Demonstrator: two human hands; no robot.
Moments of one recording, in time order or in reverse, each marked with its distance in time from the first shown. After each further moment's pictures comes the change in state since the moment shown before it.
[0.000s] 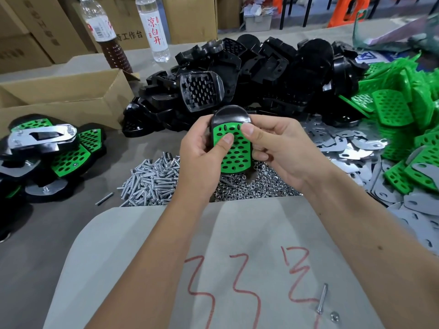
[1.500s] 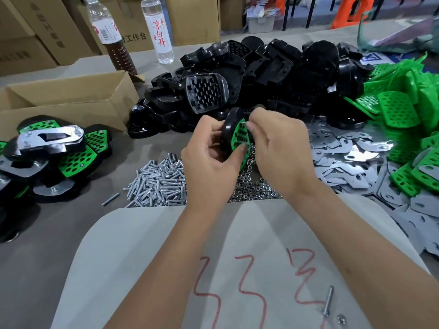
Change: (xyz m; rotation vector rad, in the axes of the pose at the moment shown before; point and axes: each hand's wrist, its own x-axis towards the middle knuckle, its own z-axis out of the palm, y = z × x) left_hand -0.007 -0.007 0.005 0.201 0.127 0.221; right_hand -0.008 -0.014 0.038 -1.176 0.407 -0.450
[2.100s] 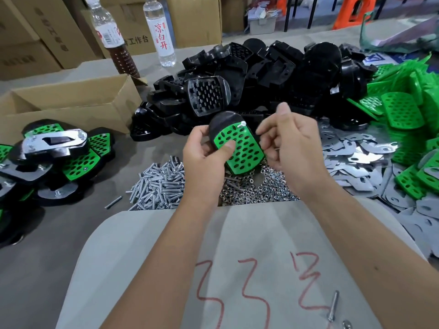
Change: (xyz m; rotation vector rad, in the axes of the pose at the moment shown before) left_hand 0.009 -0.002 -0.001 -0.252 0.055 -0.384; right_hand 0.004 0.012 0.000 0.906 -0.006 0.554
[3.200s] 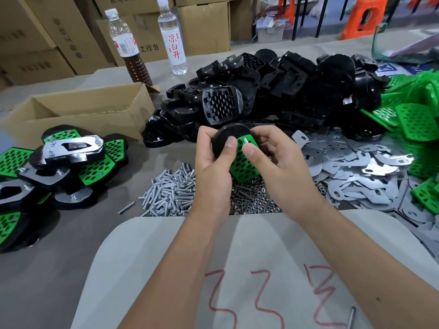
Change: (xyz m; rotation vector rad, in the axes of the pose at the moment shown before) left_hand -0.002 0.008 -0.003 -0.225 -0.107 0.035; right_hand -0.018 0.014 0.022 -0.156 -0.197 -0.161
